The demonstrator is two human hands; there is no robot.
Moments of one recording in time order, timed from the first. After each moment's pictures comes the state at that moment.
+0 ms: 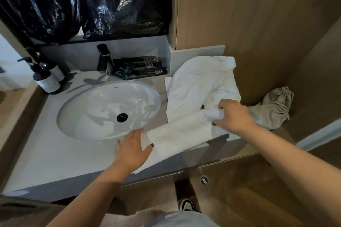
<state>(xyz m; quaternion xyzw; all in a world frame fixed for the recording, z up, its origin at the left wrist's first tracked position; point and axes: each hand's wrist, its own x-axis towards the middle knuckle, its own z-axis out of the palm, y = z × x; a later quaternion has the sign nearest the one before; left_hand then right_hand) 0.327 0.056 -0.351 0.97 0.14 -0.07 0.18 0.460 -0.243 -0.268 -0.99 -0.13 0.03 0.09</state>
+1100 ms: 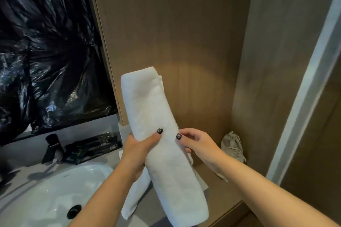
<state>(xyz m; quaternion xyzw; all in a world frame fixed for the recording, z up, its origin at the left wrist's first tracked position) 0.406 -0.128 -0.124 0.59 -0.01 0.03 0.81 0.423 -0.321 -0.139 -0.72 -0.11 0.04 0.68</state>
